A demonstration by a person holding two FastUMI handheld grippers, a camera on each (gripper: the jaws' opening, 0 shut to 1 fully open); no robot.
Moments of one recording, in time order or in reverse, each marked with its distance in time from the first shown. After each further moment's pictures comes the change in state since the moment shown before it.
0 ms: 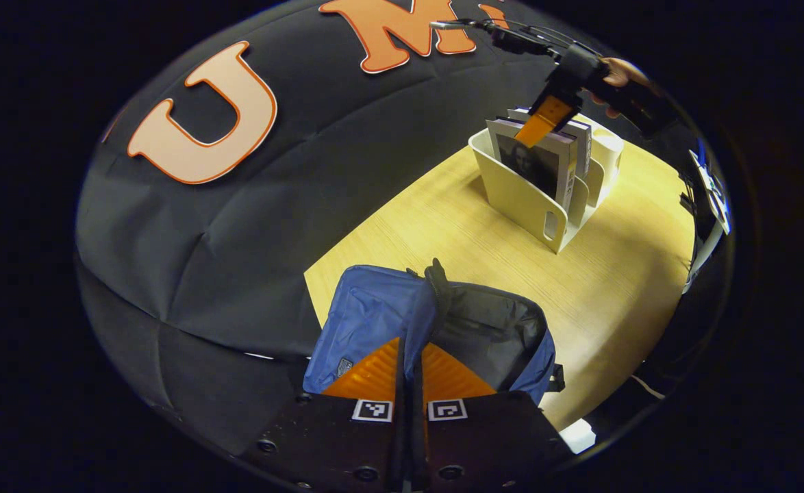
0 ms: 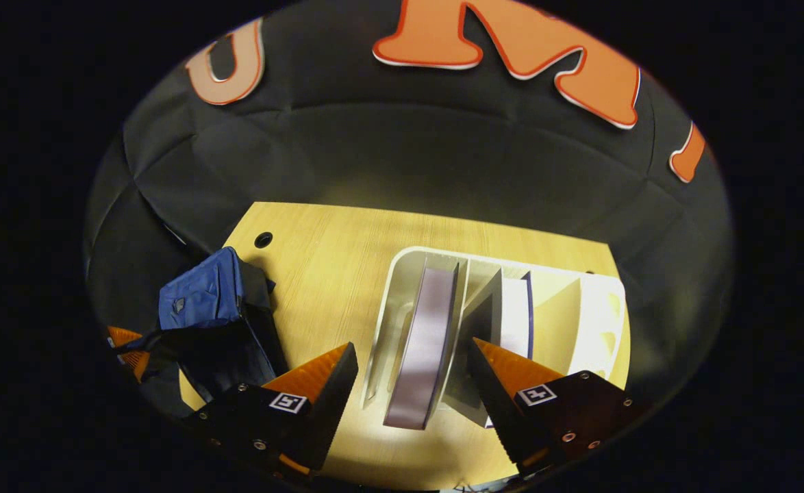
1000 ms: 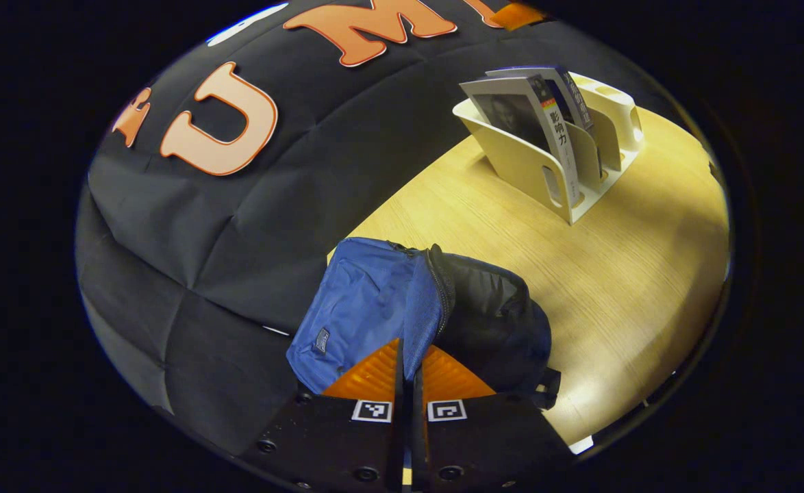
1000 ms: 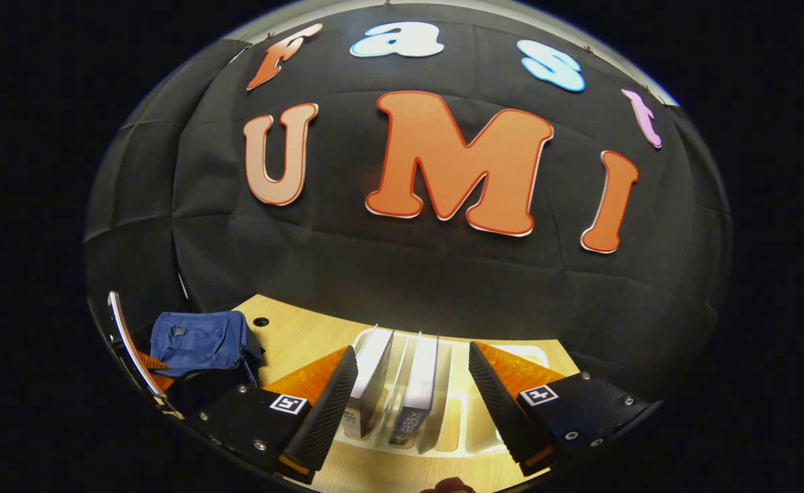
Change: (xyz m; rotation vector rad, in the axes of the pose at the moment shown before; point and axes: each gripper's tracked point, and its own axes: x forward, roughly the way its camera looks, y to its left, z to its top) left arm 0.015 -0.080 -0.039 -0.003 0.015 0.249; right arm -0.118 -0.049 -0.012 -0.097 -0.709 -0.088
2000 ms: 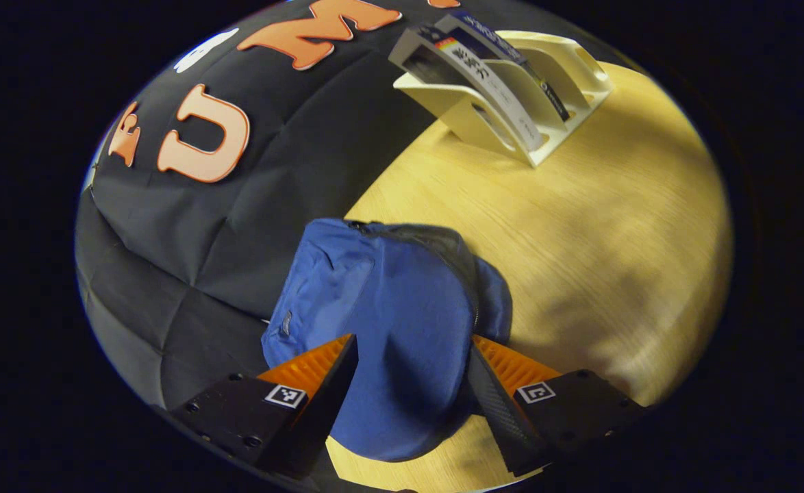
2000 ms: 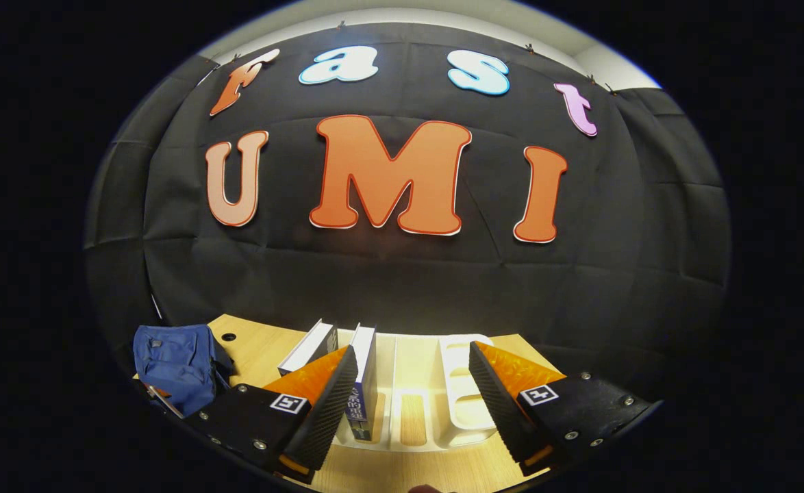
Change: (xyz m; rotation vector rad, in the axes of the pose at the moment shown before) left arm 0.037 -0.092 -0.058 0.111 0.016 0.169; right arm -0.054 -0.081 -0.033 0.126 -0.158 -0.171
